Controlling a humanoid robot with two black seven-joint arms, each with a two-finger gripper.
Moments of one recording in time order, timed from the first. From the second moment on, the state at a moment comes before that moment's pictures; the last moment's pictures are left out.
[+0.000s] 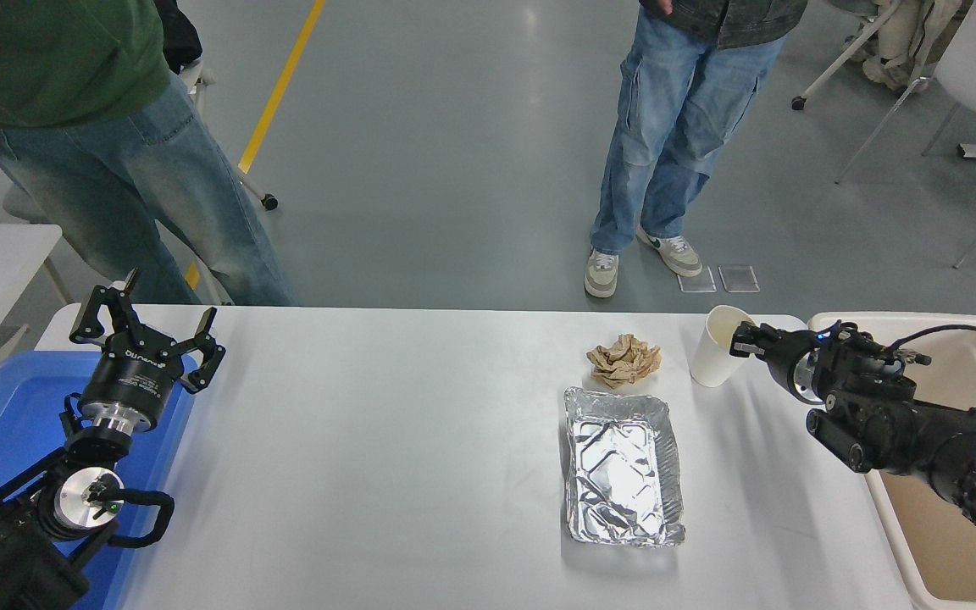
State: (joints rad) left arm -0.43 0.43 -0.88 -0.65 0.02 -0.52 -0.56; right arm 0.94 -0.21 -0.30 0.26 -0.99 -0.19 0.17
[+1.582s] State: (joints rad) left arm -0.43 0.43 -0.88 -0.65 0.02 -0.52 -0.56; right arm 1.18 -0.98 -0.19 1.14 -0.88 -0.03 0.32
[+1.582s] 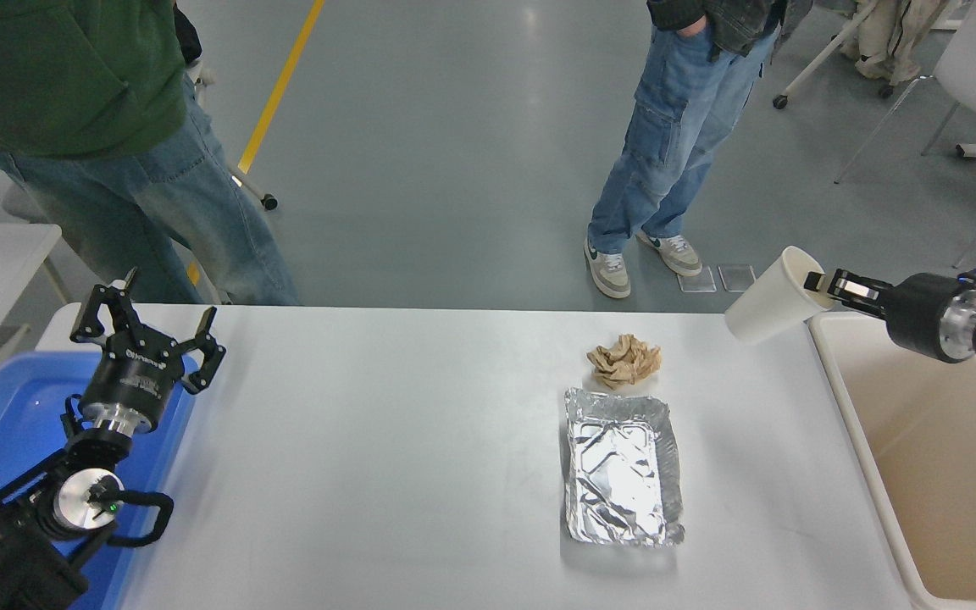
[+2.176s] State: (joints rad) left arm -0.43 0.43 -0.88 -0.65 0.02 -0.52 -0.56; right arm 1.13 -1.14 -0.16 1.14 -0.91 -0.03 0.35
